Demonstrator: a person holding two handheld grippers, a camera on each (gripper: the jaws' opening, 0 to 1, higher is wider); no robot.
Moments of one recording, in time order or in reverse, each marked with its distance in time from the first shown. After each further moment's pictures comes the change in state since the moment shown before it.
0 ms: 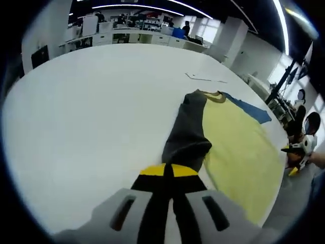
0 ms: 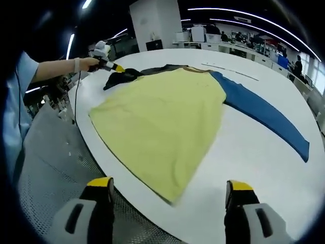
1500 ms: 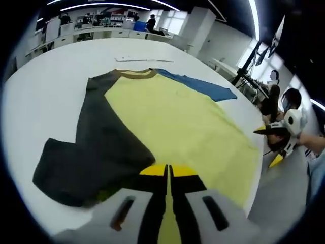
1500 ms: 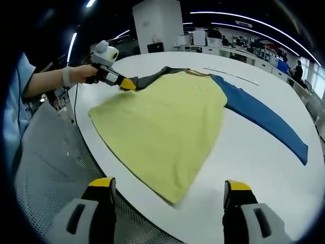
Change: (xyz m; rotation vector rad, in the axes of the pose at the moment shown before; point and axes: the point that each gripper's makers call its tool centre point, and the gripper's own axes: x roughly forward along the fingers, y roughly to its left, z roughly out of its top) left arm 0.051 -0.169 -0.054 0.098 0.059 -0.243; right arm 0.002 0.004 0.001 -0.024 -0.026 -0.017
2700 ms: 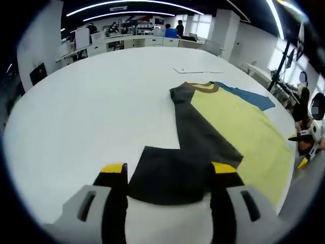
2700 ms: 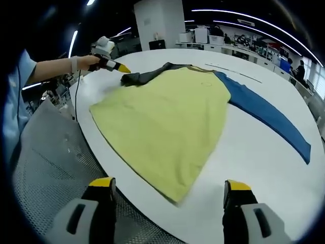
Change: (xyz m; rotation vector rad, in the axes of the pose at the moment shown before) left arm -0.064 0.142 0.014 -0.009 -0.019 0.344; right arm 0.006 0.004 -0.007 -0.005 0.022 0.016
